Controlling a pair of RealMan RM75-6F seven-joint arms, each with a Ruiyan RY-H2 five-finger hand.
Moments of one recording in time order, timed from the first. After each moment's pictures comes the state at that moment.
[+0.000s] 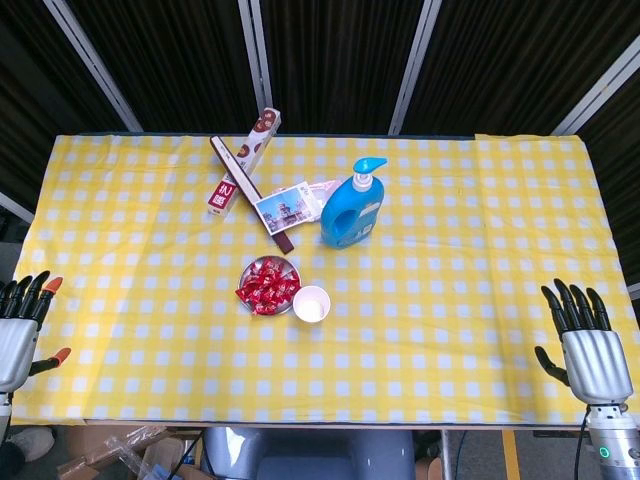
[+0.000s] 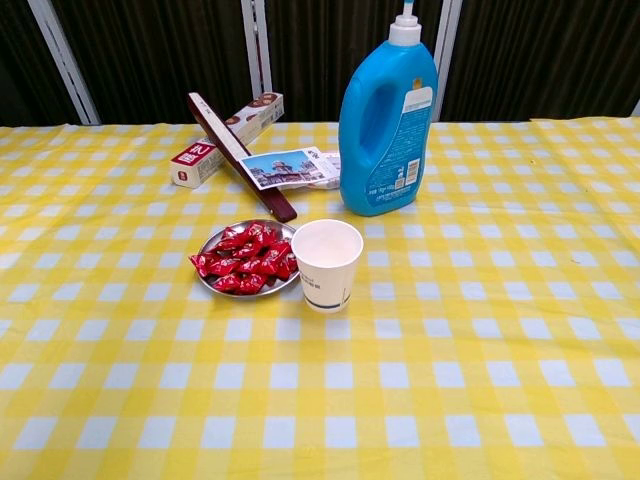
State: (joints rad) left arm -0.10 -1.14 -0.03 -1.59 1.49 1.47 0.17; right arm 0.08 -1.15 0.06 -1.58 -1.54 1.50 -0.15
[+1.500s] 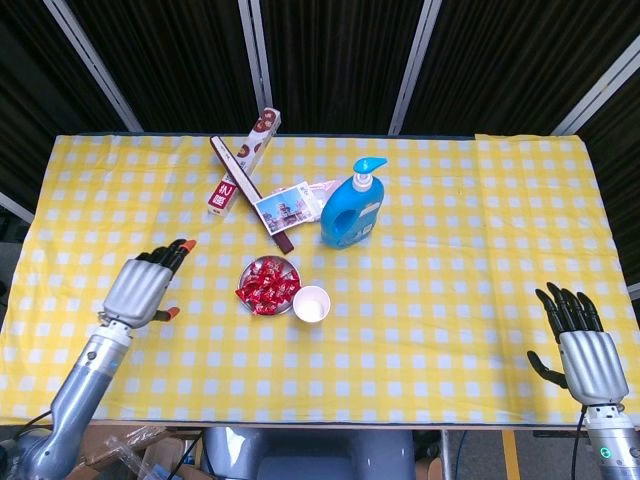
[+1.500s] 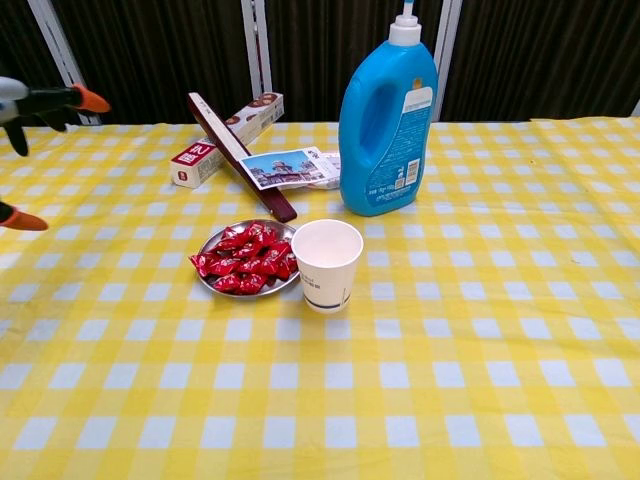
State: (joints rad) left arm -0.50 -1.26 -0.21 -1.86 1.16 1.09 0.65; right arm 0.09 -1.11 0.05 -1.62 -1.52 1.45 -0.02
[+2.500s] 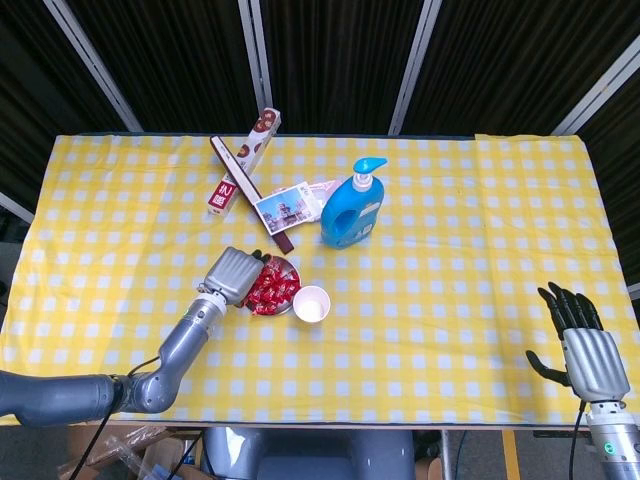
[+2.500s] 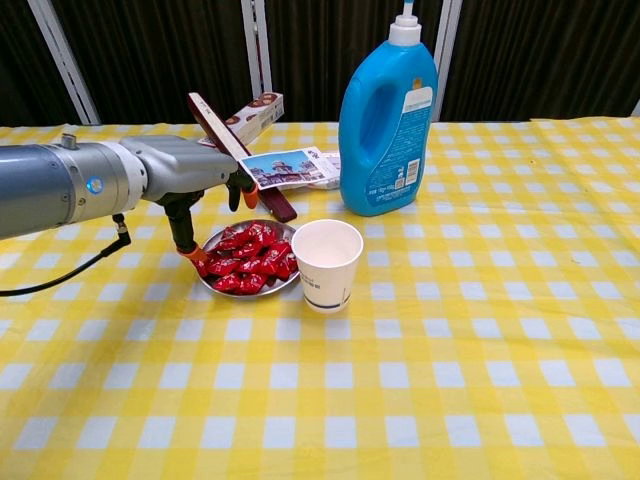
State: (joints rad) left arm -0.96 -1.55 -0.20 -1.58 0.63 0.90 0.97; right arm 0.10 -1.08 0.05 -1.67 -1.48 1.40 0.06
